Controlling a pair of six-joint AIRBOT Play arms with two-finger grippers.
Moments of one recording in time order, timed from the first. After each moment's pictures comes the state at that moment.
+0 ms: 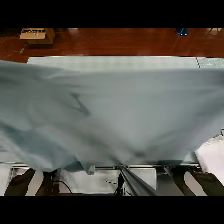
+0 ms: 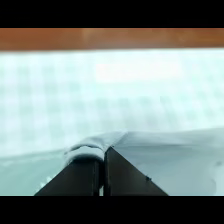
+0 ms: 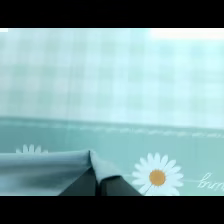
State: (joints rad) left arm 0.37 -0.73 1.74 0.90 -1.69 -1.49; right arm -0.16 -0.88 1.76 -1.37 1.77 1.51
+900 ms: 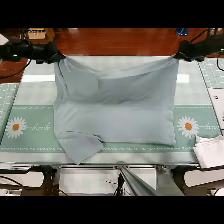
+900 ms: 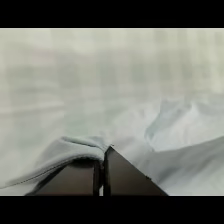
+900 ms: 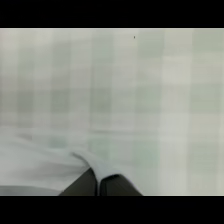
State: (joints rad) left arm 0.08 -1.58 1.58 0.84 -1.05 -1.32; right arm -0.15 -1.65 1.76 -1.09 1.17 1.47
